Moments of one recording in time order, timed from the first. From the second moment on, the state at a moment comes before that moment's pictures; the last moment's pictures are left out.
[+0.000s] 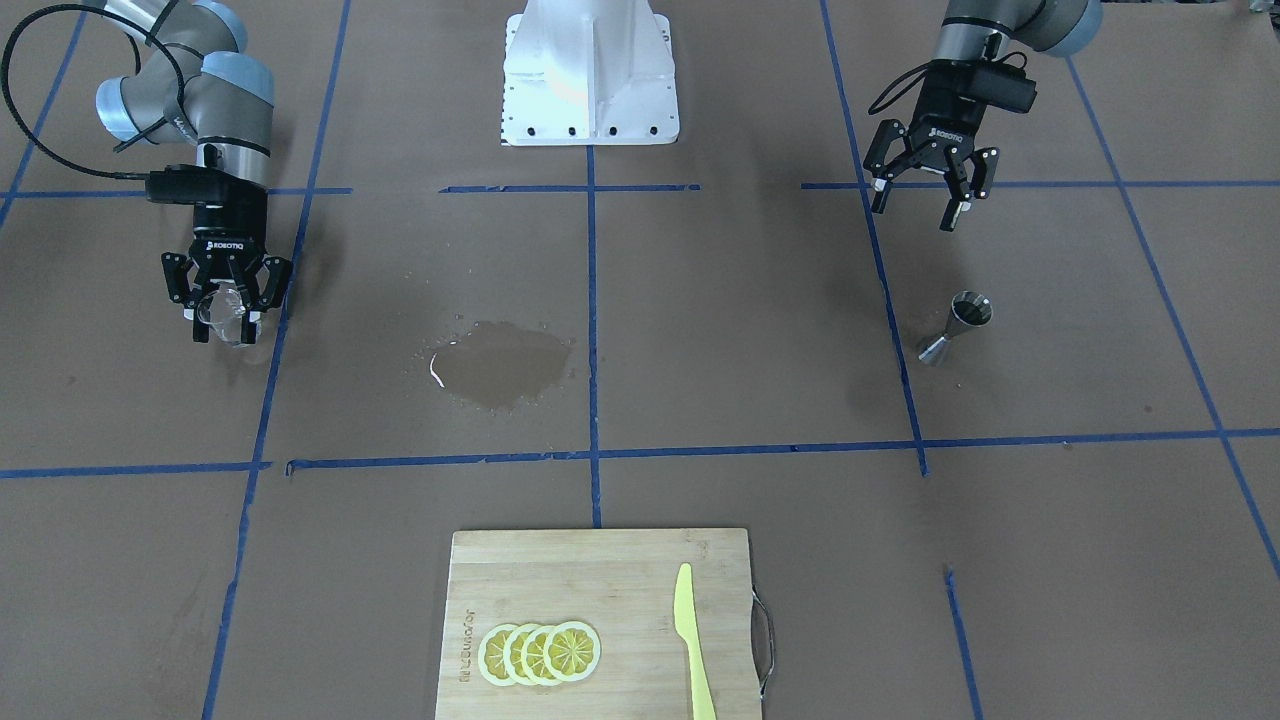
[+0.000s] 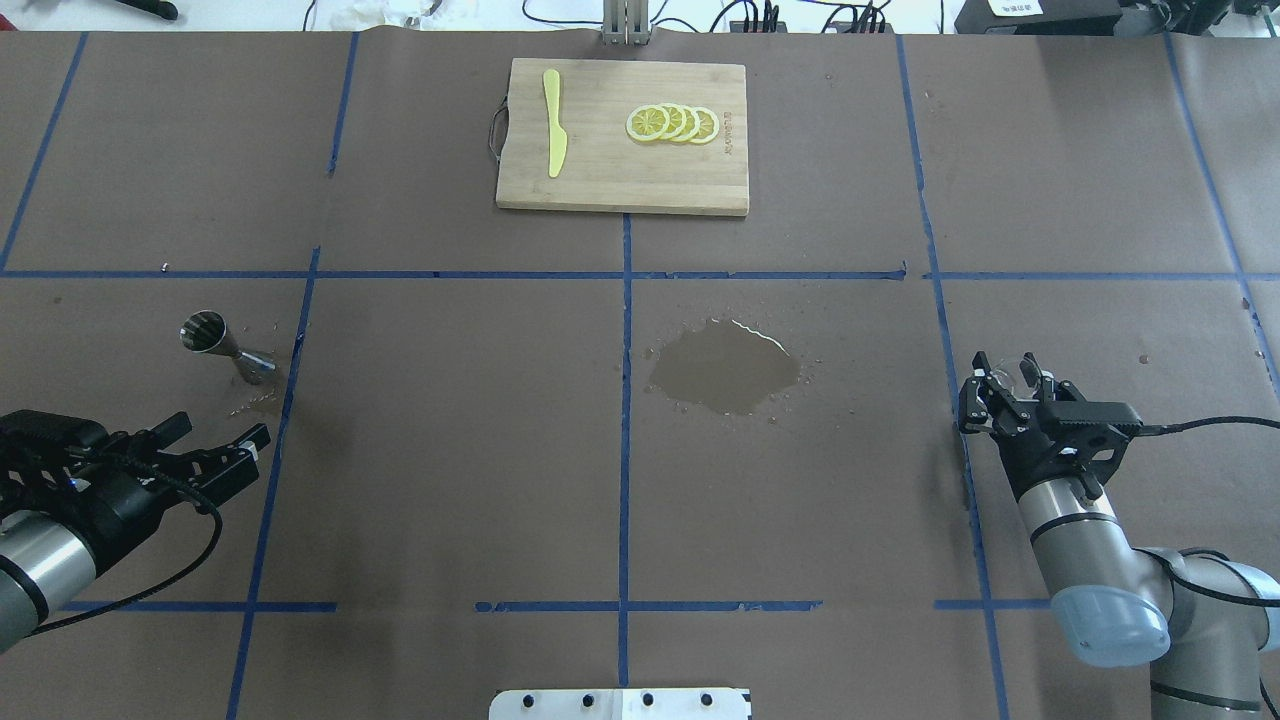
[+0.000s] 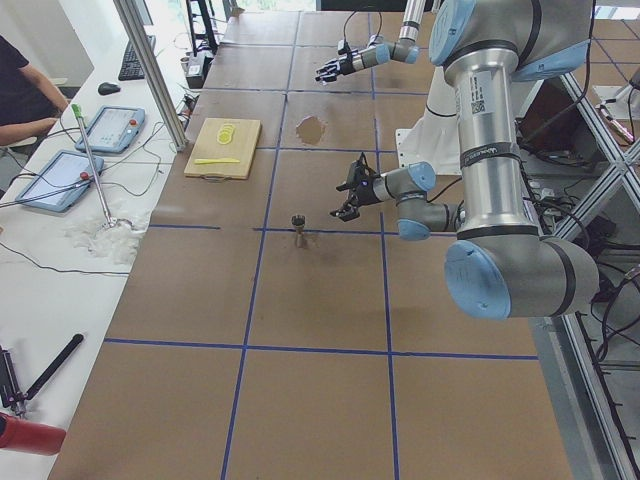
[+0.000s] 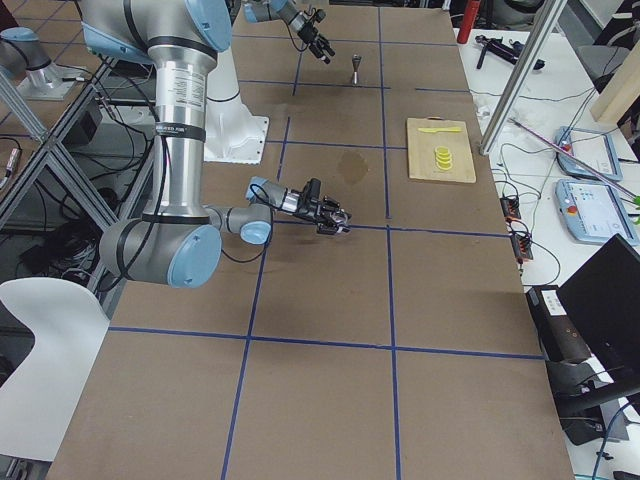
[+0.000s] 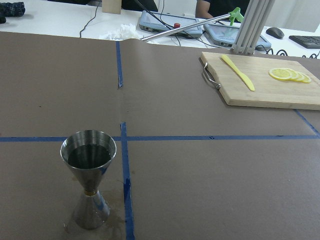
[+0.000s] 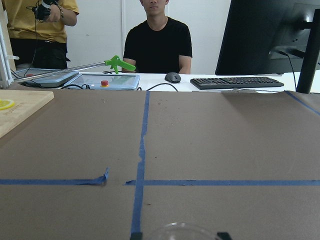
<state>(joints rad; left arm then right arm) -0.18 -1.25 -2.03 -2.66 -0.91 -1.21 0.20 -1.68 1.68 -0.69 0.53 1.40</state>
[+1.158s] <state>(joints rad) -0.18 -1.24 -2.04 -2.66 -0.92 -1.21 0.16 -1.68 1.64 -0.64 0.51 1.37</state>
